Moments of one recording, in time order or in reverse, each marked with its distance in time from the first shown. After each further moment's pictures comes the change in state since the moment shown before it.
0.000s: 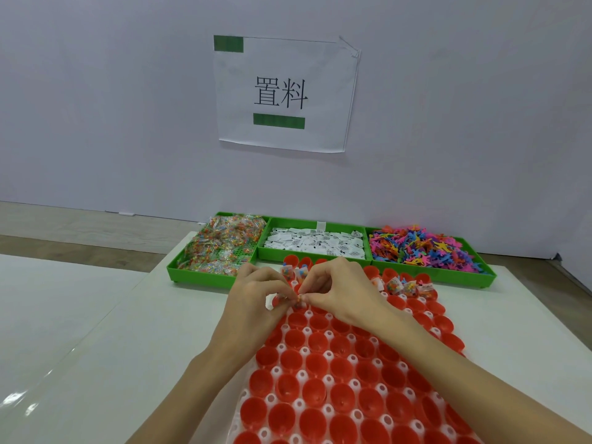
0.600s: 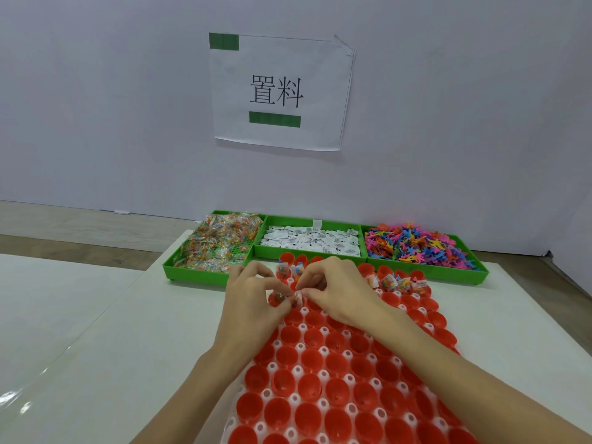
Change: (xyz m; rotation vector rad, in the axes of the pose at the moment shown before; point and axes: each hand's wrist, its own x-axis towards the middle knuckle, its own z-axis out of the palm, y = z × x) left_hand 0.000 0.002 0.012 0.122 0.024 -0.153; right_hand -0.002 0.000 0.003 -0.095 0.023 0.006
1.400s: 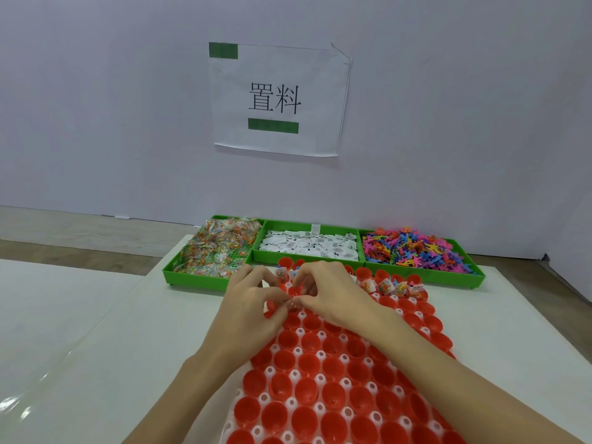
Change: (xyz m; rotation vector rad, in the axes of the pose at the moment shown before) left_hand -0.003 -0.003 -0.012 0.025 -0.002 0.249; right_hand 0.005 -0.007 -0.002 -0.069 -0.041 -0.066
